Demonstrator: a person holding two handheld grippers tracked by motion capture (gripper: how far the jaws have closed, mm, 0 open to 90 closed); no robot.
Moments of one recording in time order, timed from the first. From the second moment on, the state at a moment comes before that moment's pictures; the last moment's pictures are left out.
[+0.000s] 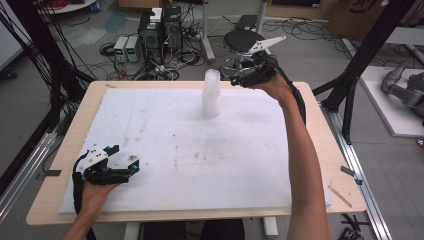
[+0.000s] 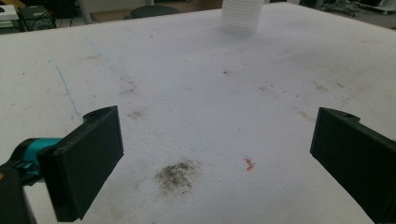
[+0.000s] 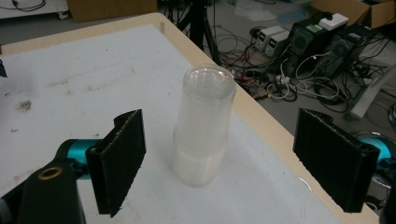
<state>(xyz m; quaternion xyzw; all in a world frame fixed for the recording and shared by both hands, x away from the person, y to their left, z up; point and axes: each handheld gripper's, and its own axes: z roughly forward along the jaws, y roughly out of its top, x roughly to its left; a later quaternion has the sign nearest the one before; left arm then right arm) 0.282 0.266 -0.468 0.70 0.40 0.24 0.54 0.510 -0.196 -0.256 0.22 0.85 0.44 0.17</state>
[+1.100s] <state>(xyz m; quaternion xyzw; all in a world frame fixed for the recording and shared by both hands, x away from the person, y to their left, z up) 0.283 0.266 -0.468 0.71 0.40 0.24 0.53 0.551 -0.149 -0.291 0.23 0.88 0.38 0.14</state>
